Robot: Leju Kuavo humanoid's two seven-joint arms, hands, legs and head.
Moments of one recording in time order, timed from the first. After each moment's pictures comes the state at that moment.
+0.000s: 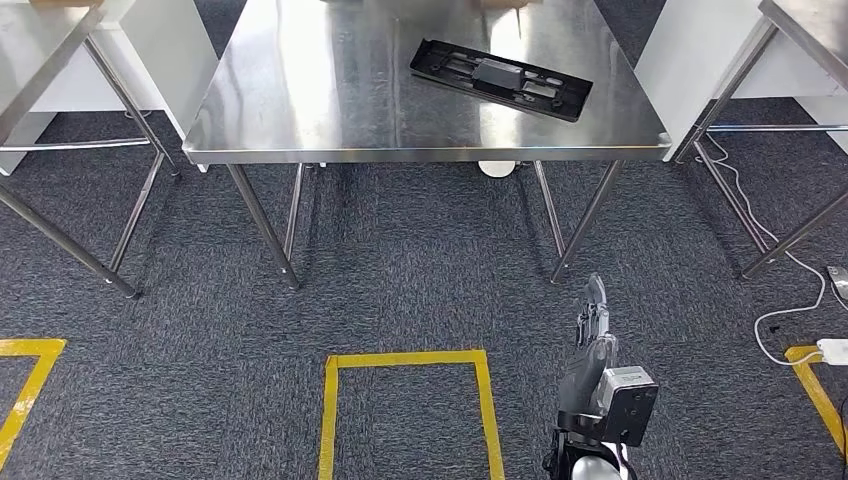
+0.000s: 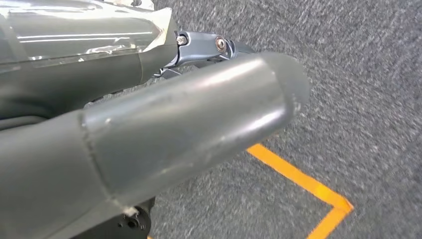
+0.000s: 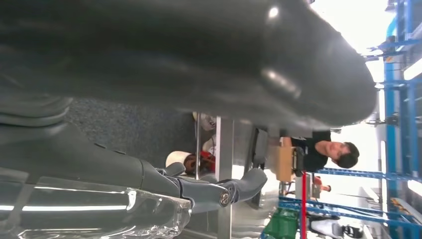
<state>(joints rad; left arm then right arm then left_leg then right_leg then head) -0.12 -0.13 1.03 -0.23 -0.33 -0.04 -0.49 0.10 0.20 0.06 -1.49 0.21 -0.09 -0.54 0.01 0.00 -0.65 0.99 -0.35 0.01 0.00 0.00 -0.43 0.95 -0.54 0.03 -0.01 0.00</state>
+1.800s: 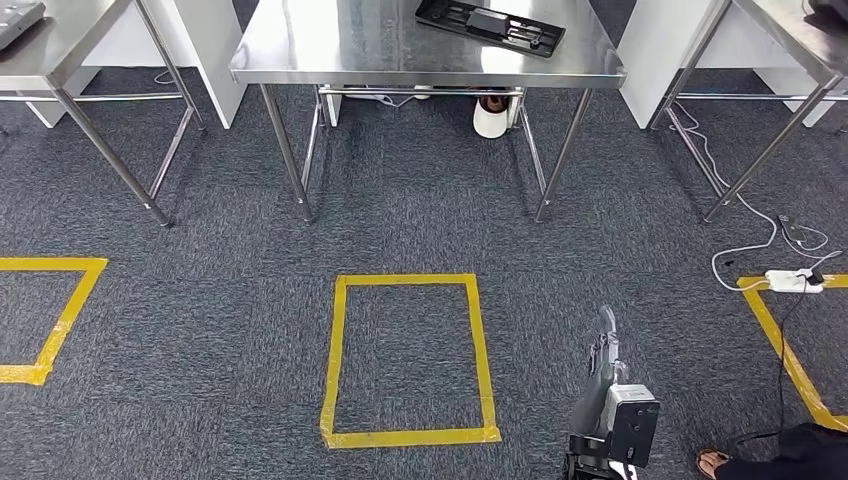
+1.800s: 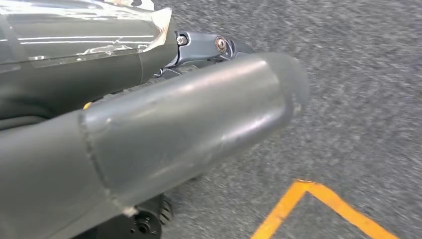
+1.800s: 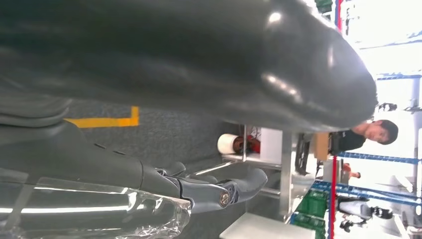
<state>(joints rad) -0.10 -0.13 1.03 -0.22 -0.38 0.01 -0.42 0.15 0.17 0.01 -1.43 0.20 -0.13 -0.54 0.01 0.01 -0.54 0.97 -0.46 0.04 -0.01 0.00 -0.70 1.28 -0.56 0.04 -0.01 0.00</state>
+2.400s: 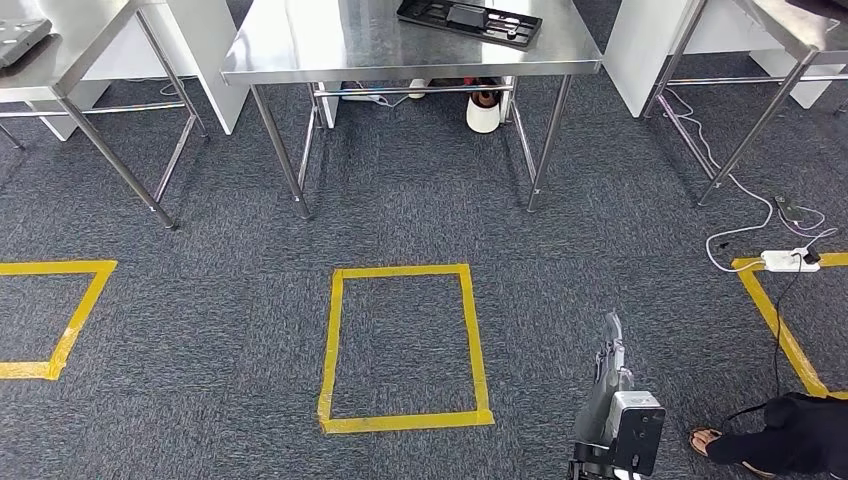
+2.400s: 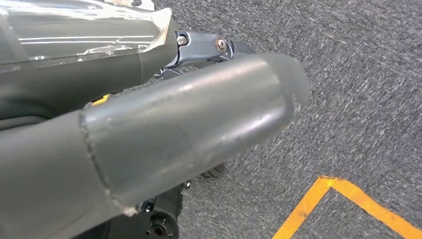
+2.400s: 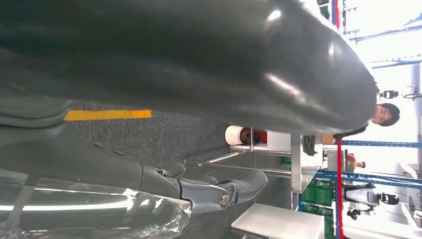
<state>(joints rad) -0.10 -0.13 1.03 -0.22 -0.38 0.02 -0.42 0.18 0.18 0.00 -1.46 0.20 -0.13 -0.53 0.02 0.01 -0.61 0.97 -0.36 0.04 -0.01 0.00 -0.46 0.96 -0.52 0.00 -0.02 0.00</state>
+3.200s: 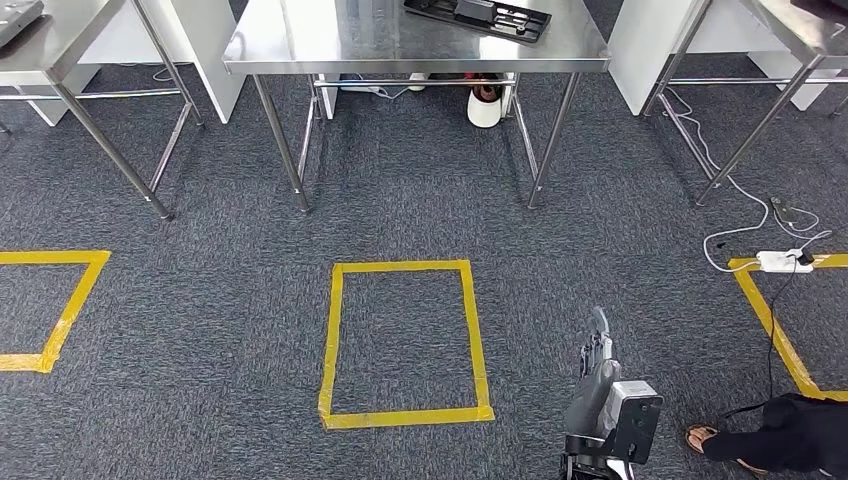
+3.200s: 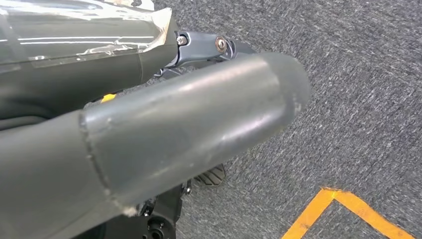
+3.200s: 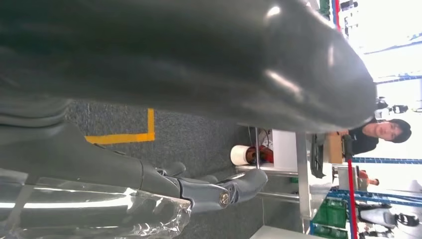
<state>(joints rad) -0.10 -0.14 1.04 -0.22 -0.37 0.04 -0.41 0.15 0.19 0.00 -1.43 0.15 -0.07 -0.50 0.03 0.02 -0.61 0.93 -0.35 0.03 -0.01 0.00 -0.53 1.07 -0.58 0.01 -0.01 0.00</state>
